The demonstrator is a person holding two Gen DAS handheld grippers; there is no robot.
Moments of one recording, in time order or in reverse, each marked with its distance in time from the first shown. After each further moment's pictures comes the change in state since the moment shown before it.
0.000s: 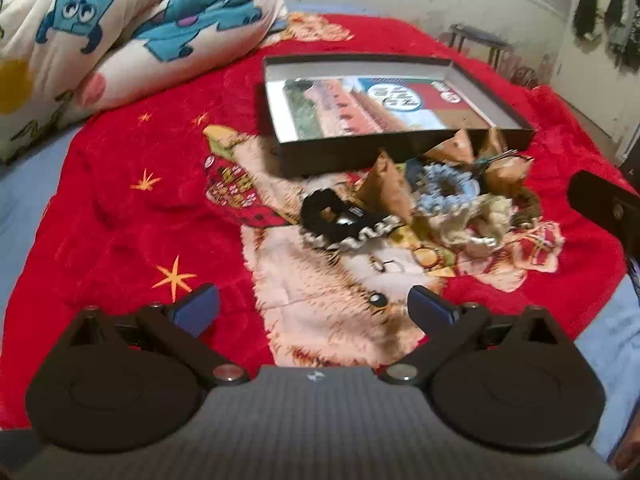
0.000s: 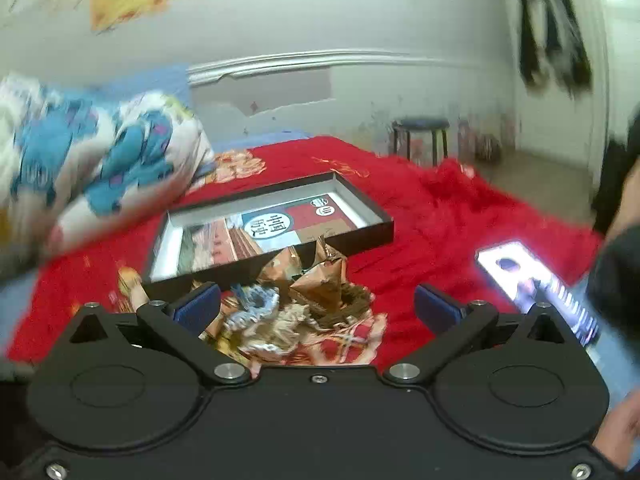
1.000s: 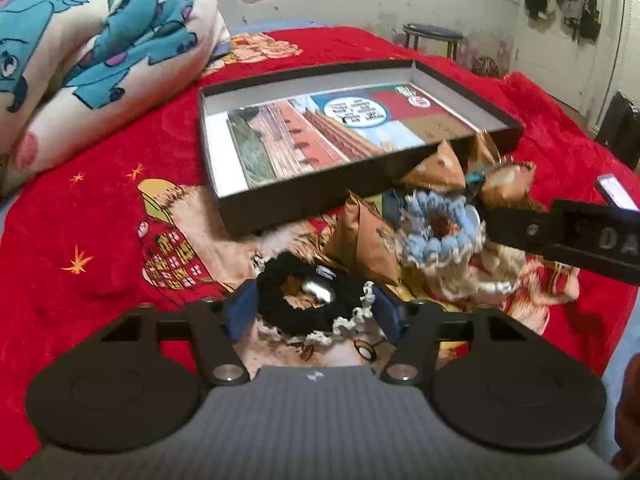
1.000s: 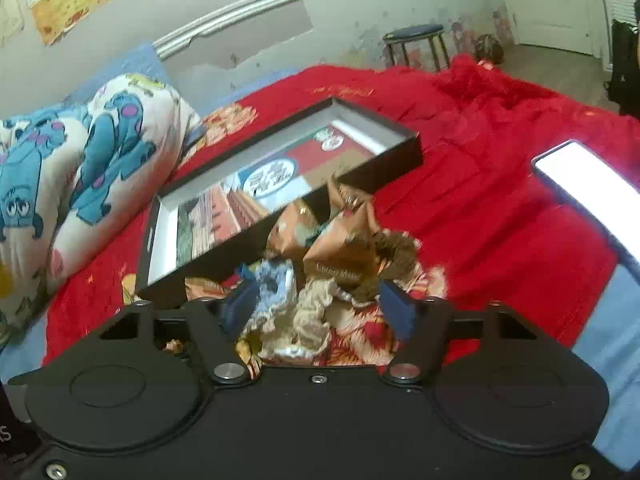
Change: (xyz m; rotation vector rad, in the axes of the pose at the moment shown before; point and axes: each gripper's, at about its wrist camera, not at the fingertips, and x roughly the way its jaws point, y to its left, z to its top) left arm 0.060 -0.016 0.026 0.155 -0.056 -0.067; right arm 0.094 -0.006 -0.006 0.186 0.214 0.070
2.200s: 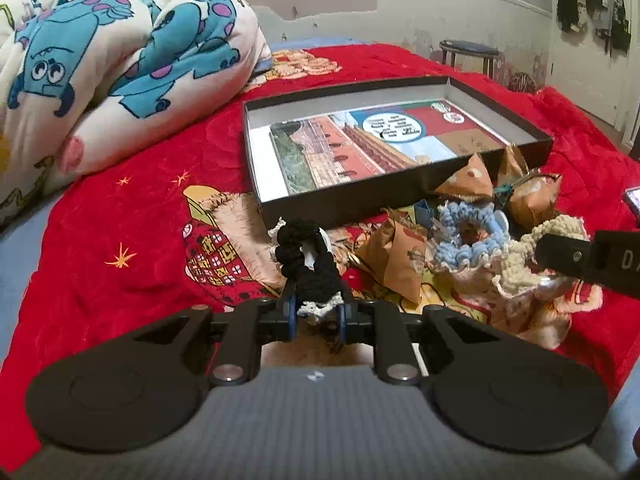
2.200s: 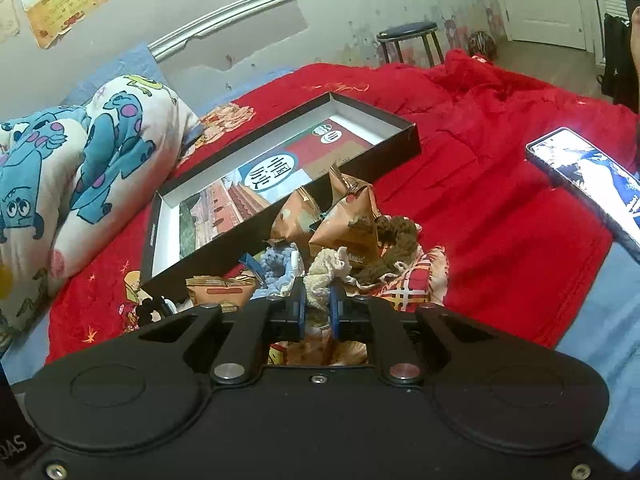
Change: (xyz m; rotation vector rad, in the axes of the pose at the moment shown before) left arm -0.018 0.000 -0.005 -0.041 -0.061 0.125; right arm -0.013 0.005 -0.009 0.030 -0.011 -0.014
